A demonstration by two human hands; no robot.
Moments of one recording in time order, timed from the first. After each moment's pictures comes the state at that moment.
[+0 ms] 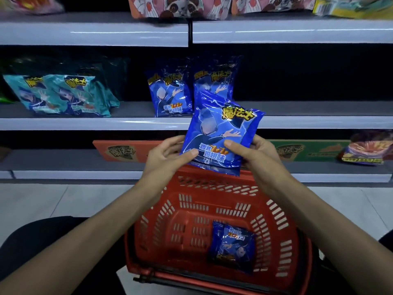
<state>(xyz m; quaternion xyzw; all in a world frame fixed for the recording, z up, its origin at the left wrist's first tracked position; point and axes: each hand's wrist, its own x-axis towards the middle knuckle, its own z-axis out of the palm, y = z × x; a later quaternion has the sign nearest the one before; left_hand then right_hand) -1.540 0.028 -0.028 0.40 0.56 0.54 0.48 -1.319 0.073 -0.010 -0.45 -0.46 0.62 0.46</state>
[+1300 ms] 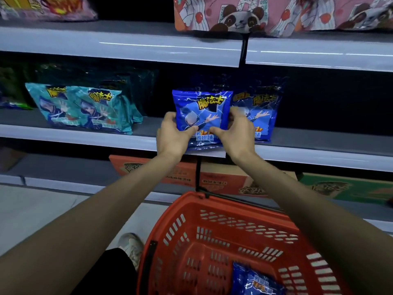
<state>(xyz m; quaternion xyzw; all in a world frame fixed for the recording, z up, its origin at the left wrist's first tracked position) -1.633 0.193 -0.030 0.43 0.69 0.54 0.22 -1.476 0.243 -0.027 -0.53 -0.70 0.22 0.41</state>
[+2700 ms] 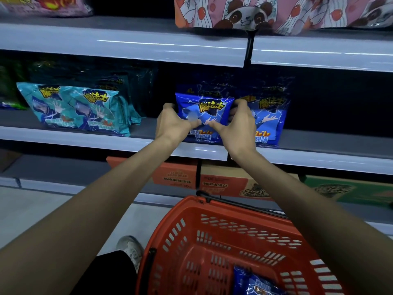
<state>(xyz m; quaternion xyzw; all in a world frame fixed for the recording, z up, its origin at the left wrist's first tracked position) -1.648 0.226 -0.006 0.44 0.74 0.46 0.23 -1.486 0.259 -0.020 -0.55 -0.69 0.20 0.43</state>
